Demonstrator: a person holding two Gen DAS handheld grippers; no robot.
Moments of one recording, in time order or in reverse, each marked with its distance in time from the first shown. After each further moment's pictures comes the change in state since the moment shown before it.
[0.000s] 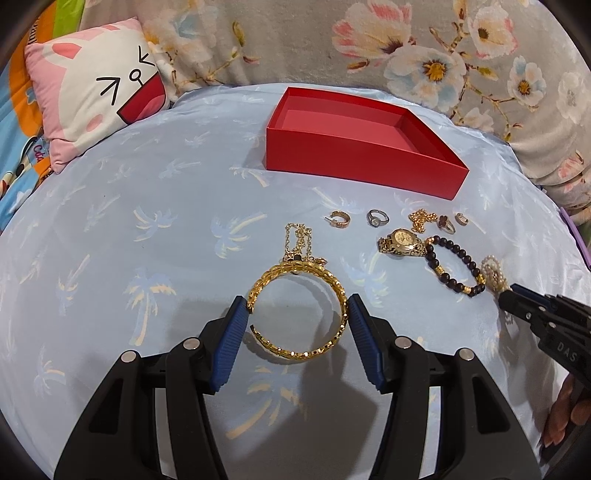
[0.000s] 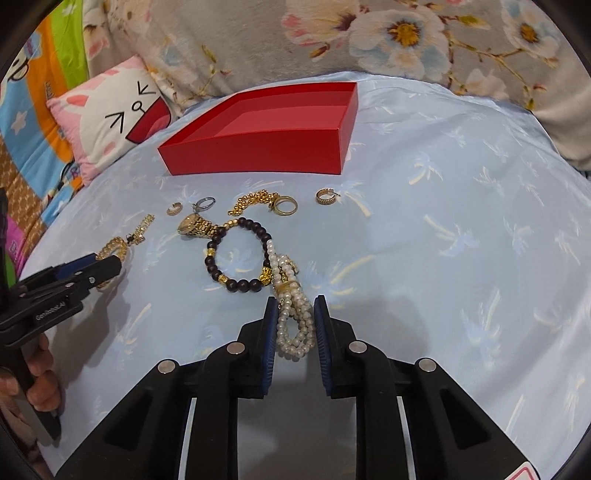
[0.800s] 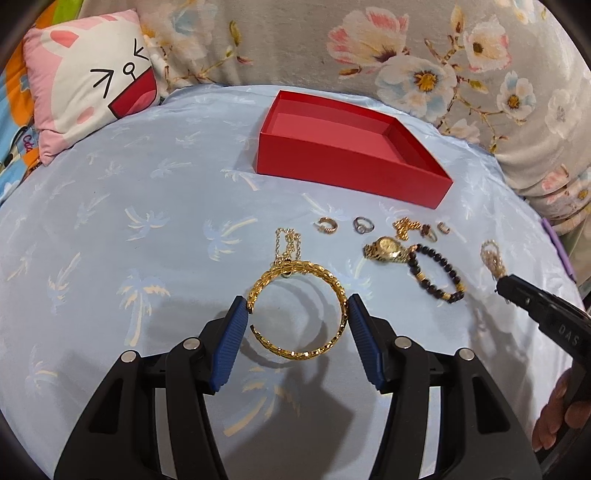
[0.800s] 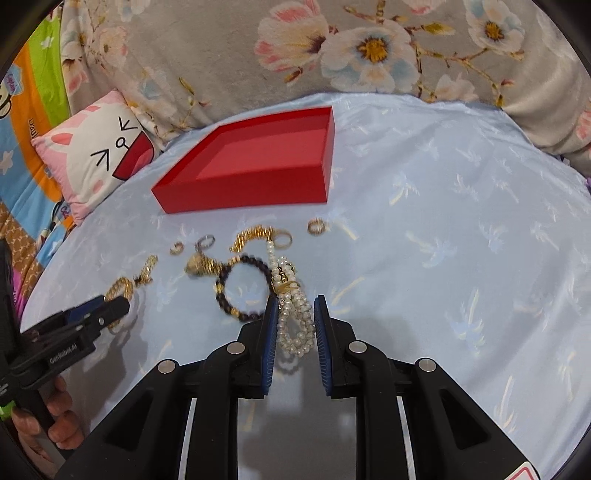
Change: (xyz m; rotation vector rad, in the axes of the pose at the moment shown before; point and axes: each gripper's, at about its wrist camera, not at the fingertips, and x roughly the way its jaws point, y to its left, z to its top) left arm -0.009 0.010 0.008 -0.039 -0.001 -0.100; right arm -0.024 0.009 0.019 0.093 -0.073 -0.049
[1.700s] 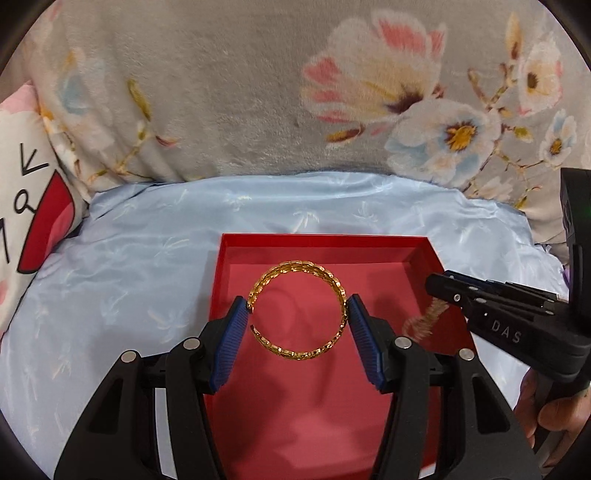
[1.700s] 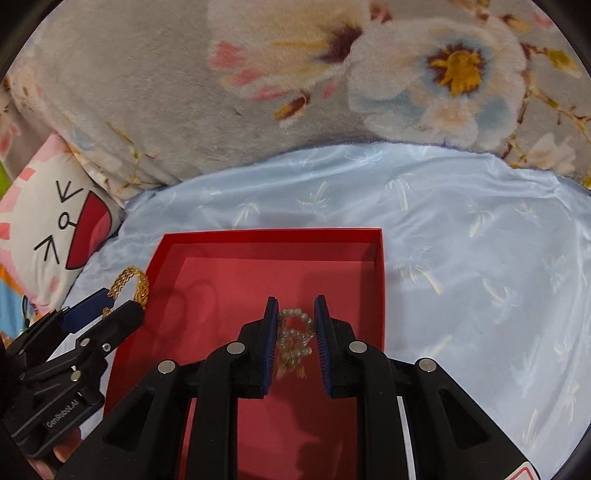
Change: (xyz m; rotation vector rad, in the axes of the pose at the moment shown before) left arm 0.155 -0.040 0.260 0.135 -0.006 -0.004; right arm 0.189 0.003 0.259 0.031 0.123 0.013
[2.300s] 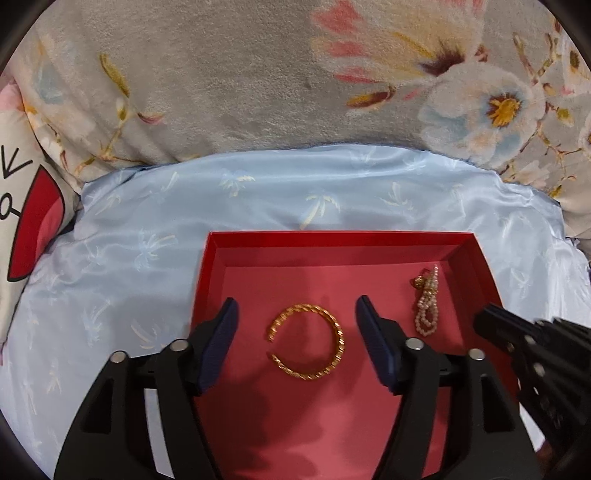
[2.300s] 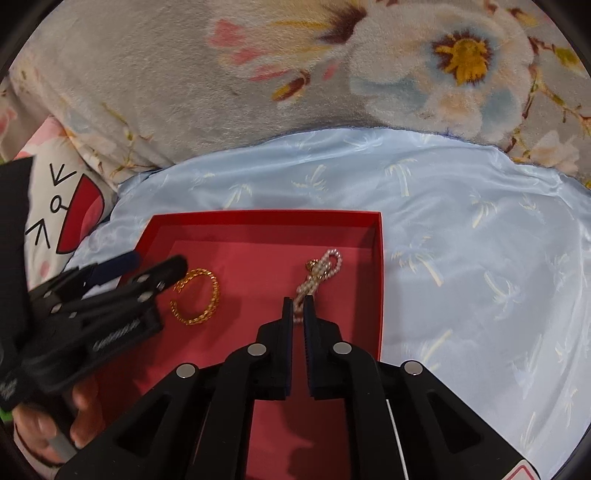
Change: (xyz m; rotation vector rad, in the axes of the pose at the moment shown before) left arm 0.055 -0.002 0.015 0.006 0.089 0.092; right arm 0.003 -0.001 -0.014 -0.028 0.015 -0.007
